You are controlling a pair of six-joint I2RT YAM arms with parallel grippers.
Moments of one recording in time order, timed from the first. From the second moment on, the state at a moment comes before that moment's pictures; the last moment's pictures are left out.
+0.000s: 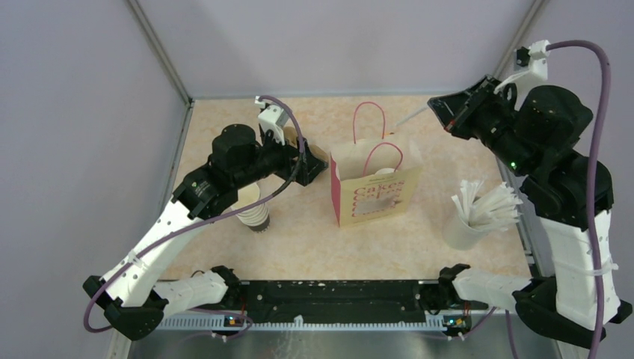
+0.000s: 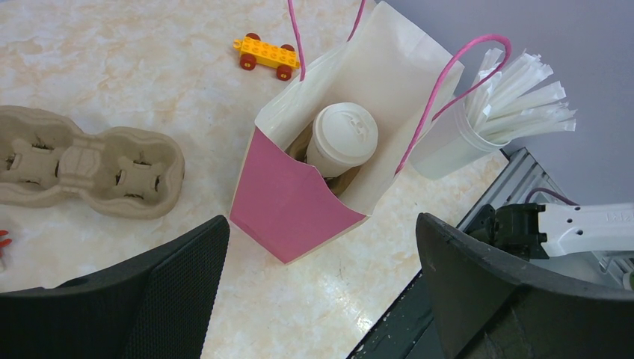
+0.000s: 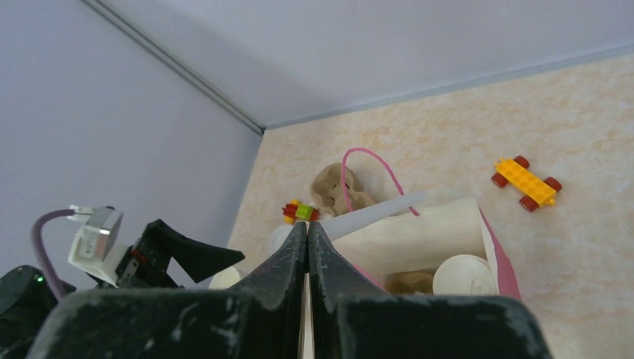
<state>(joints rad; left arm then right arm) -0.69 1.06 1.31 -0.52 0.16 -0.34 0.55 1.12 1.93 -0.94 0.19 0.61</state>
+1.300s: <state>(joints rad) -0.69 1.02 1.28 -0.52 0.15 -0.35 0.55 1.07 1.36 -0.65 0.03 0.90</state>
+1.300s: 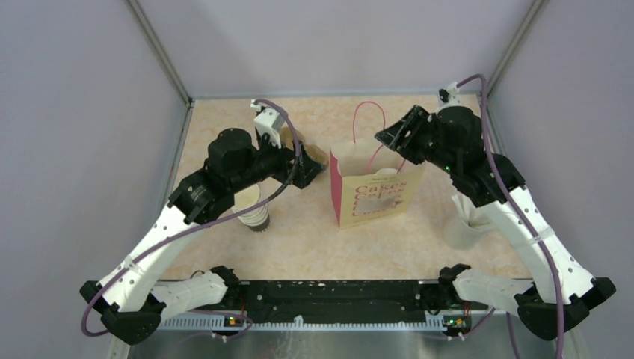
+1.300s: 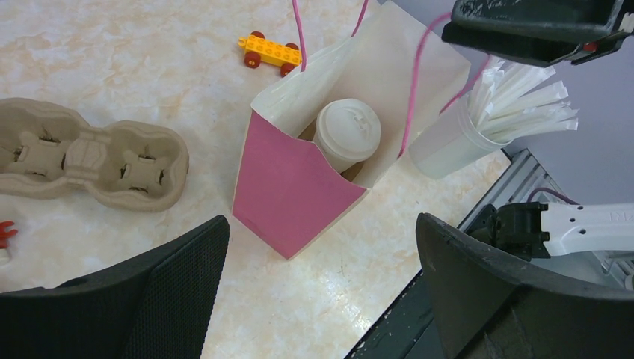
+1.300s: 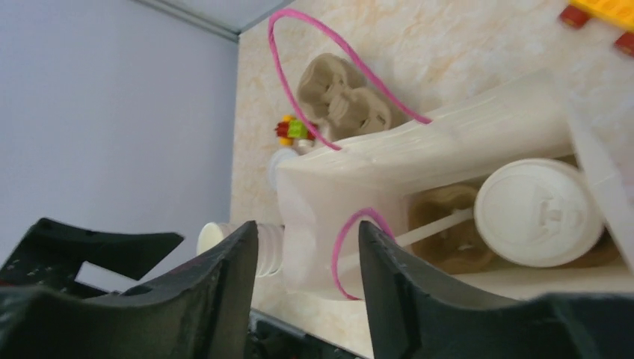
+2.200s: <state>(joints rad) -0.69 0.97 1.46 -0.64 0.05 -0.37 0.55 0.85 1.61 -1.09 0.16 0.54</state>
